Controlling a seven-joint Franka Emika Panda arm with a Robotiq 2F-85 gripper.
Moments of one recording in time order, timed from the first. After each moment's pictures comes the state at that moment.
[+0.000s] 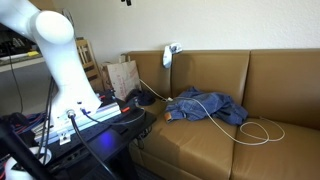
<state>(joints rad) -0.01 -0.72 -0.06 -2.42 0.28 1.94 0.20</state>
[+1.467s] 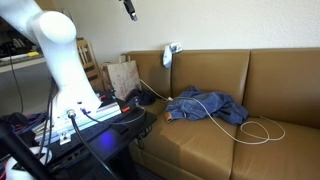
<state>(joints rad) 0.08 -0.53 0.08 -2.48 -0.06 2.23 0.71</state>
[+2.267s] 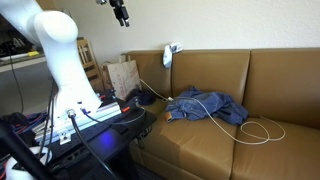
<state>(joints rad) 0.15 -0.47 0.17 -2.47 0.08 2.21 0.49</state>
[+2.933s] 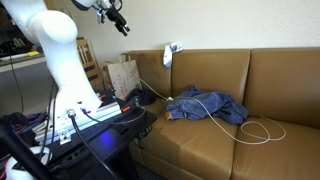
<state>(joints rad) 0.13 -0.22 0.42 -2.35 -0.49 2.13 1.06</state>
